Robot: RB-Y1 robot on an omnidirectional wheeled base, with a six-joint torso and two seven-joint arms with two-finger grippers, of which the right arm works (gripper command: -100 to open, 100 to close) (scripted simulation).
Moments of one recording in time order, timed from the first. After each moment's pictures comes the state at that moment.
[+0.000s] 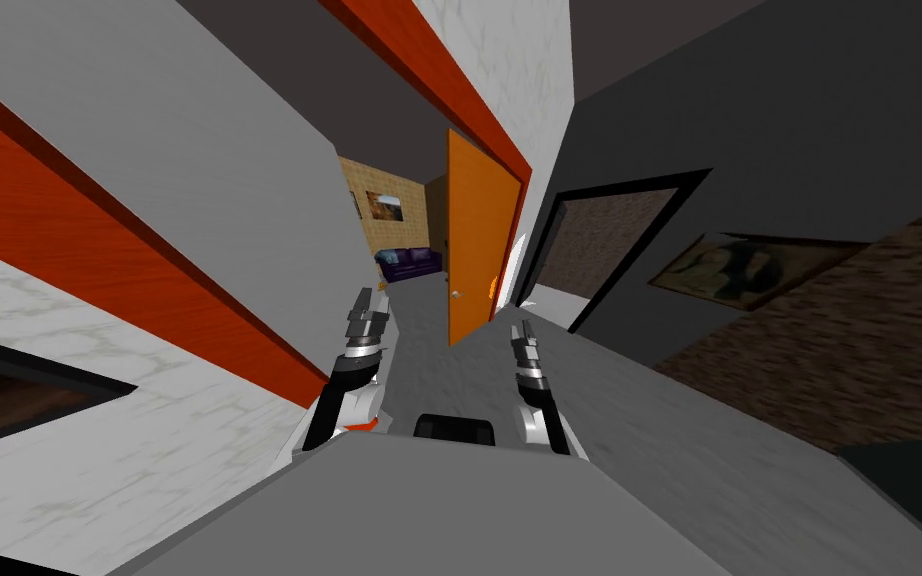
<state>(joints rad) 0.35 -0.09 0.13 -1.80 -0.06 -0.65 0.04</state>
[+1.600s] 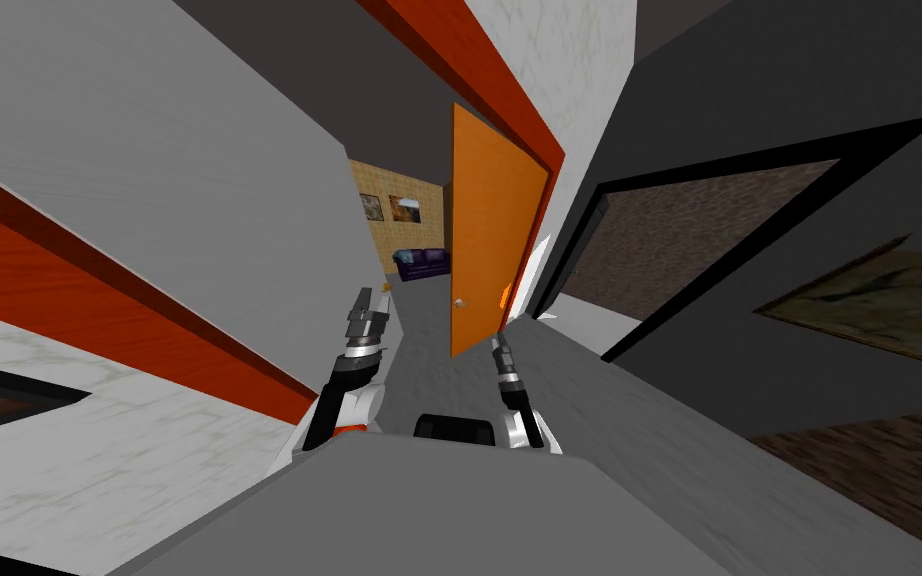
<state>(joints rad) 0.25 -0.10 0.23 -1.48 -0.02 -0.67 0.03</state>
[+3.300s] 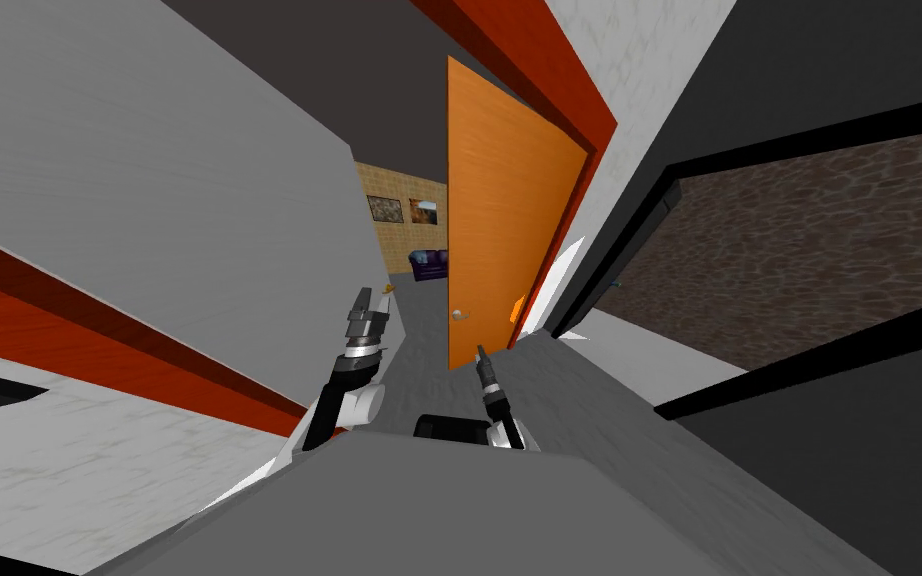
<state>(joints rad) 0.16 -0.06 0.34 -1.13 0.03 -0.71 0.01</state>
